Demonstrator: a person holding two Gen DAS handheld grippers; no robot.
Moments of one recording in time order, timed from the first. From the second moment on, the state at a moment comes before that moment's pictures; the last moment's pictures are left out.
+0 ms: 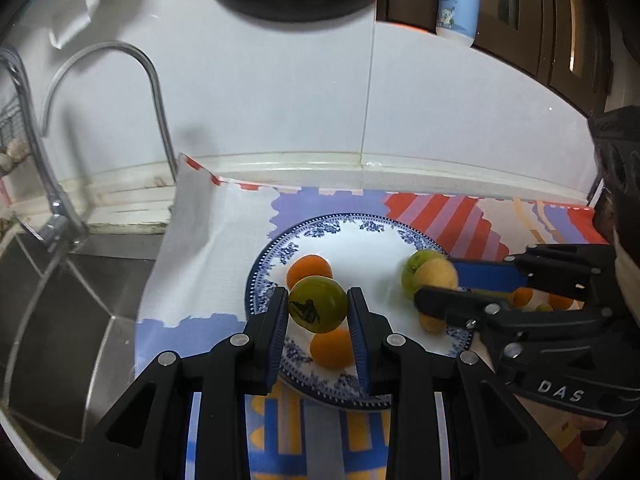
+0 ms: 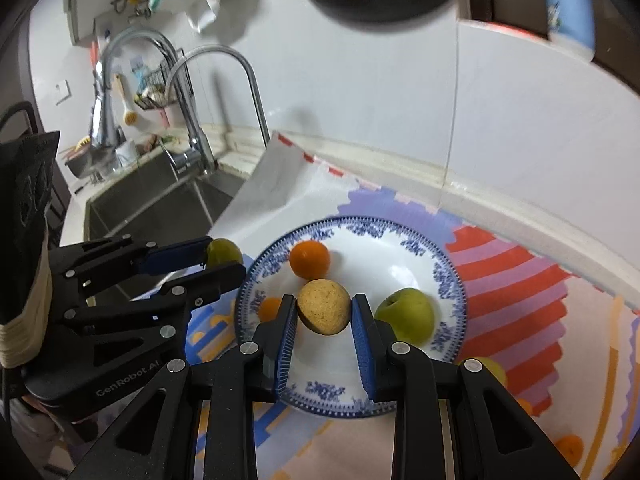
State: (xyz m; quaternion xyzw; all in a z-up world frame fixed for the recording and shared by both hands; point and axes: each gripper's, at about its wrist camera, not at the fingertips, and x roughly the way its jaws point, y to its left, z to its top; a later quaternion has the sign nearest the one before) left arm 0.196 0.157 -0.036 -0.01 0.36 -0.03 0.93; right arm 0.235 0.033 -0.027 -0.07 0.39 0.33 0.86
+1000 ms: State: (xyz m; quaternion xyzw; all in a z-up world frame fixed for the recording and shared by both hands) left arm 0.232 0.169 -0.080 0.00 0.41 -0.02 0.91; right arm 0.267 0.062 -0.079 -0.10 0.44 0.33 0.83
